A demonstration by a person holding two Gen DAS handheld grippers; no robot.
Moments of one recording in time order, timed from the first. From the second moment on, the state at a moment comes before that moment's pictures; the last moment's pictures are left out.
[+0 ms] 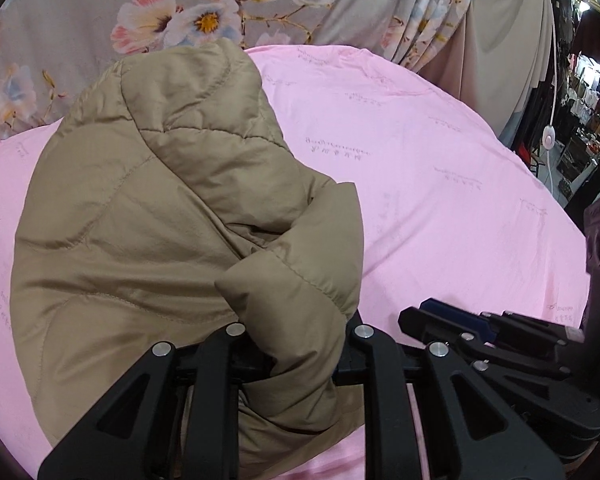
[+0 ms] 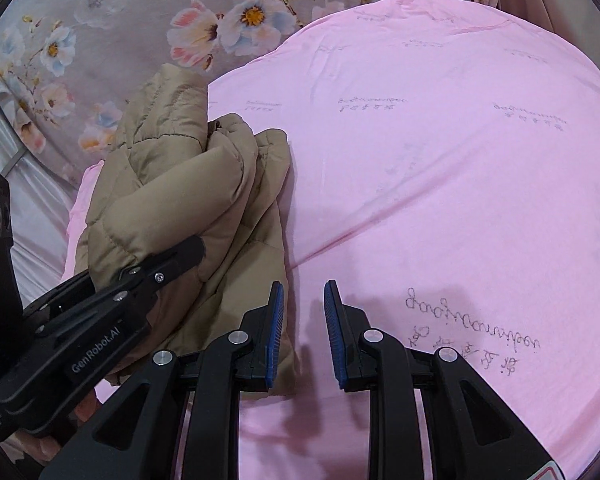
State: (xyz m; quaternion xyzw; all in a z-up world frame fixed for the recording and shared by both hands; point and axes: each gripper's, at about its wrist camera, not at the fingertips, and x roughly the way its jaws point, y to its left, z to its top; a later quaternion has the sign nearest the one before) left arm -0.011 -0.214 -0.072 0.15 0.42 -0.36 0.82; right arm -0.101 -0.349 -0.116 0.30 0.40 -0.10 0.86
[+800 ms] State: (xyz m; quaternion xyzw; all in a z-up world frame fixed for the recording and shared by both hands) left arm 0.102 -0.048 0.051 -0.03 0.40 -0.21 0.89; right arm -0.011 -0.331 0.046 0.26 0.28 -0.08 0.92
